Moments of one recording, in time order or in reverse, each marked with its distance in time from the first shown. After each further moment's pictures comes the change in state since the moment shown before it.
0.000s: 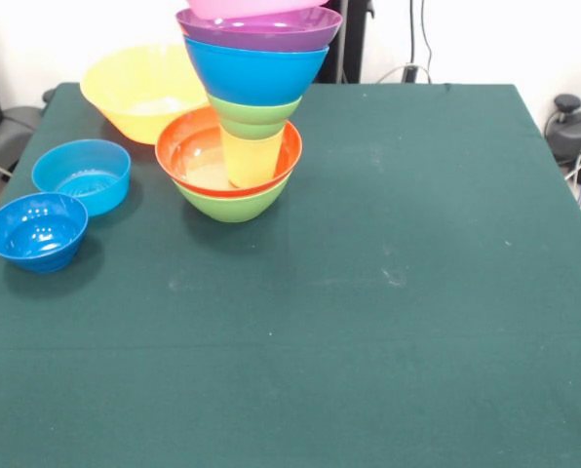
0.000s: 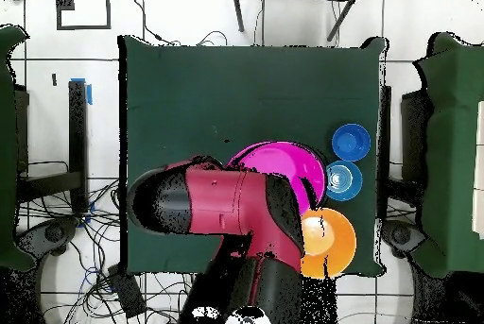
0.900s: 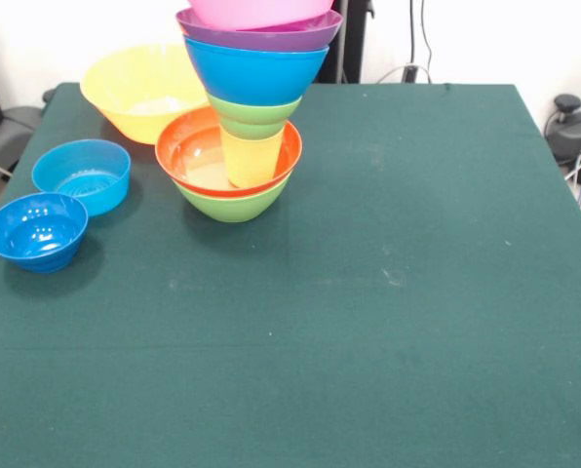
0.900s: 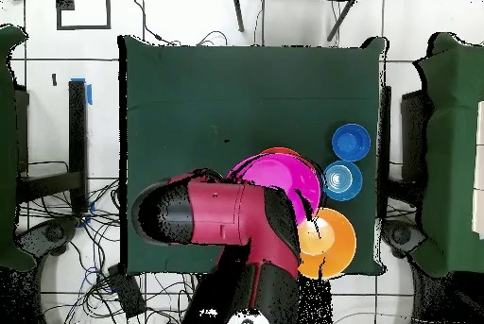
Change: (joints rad) arm -0.001 -0.003 0.006 0.074 0.000 -0.044 0.000
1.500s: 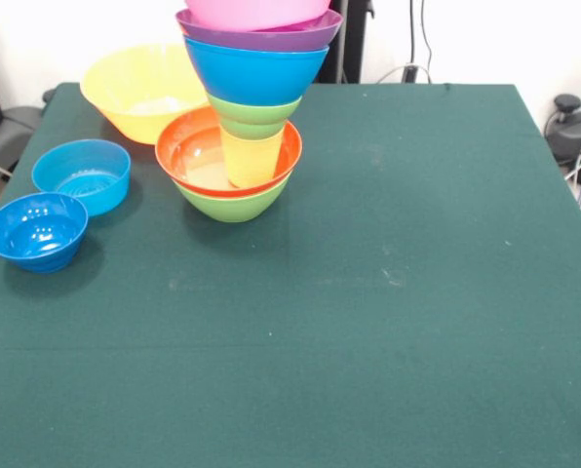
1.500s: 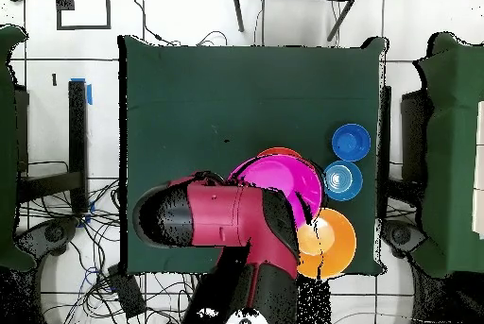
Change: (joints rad) arm 0.000 0.000 0.003 0.009 -0.033 -0.011 0.000
